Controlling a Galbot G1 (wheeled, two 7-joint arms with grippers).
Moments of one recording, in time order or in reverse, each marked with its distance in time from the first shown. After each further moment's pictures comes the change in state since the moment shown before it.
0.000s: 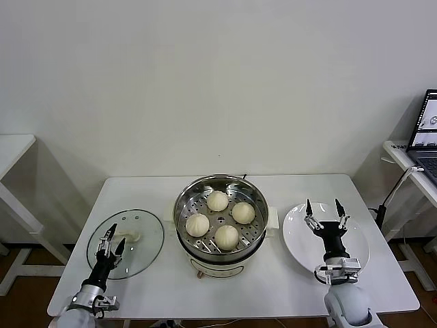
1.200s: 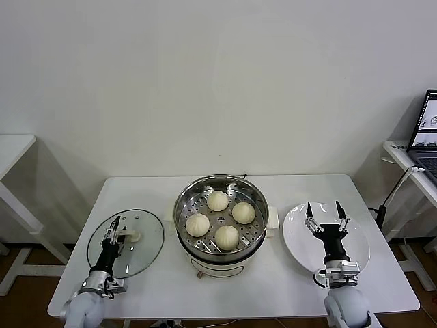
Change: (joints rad) left arm -0.135 -0.015 0.046 0.125 0.016 0.084 0.016; right arm -0.008 0.009 0.011 -0.004 -0.040 0.013 0.006
